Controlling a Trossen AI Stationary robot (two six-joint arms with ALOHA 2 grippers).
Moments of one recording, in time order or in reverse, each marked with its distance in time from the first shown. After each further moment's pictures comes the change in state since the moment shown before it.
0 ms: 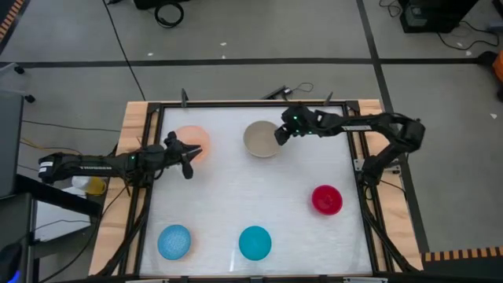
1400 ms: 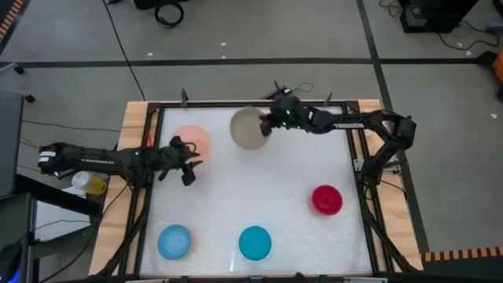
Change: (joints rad) left arm -0.076 0.210 0.211 -0.367 0.036 -0.071; right arm 0.063 0.079 0.183 0.206 0.015 0.001
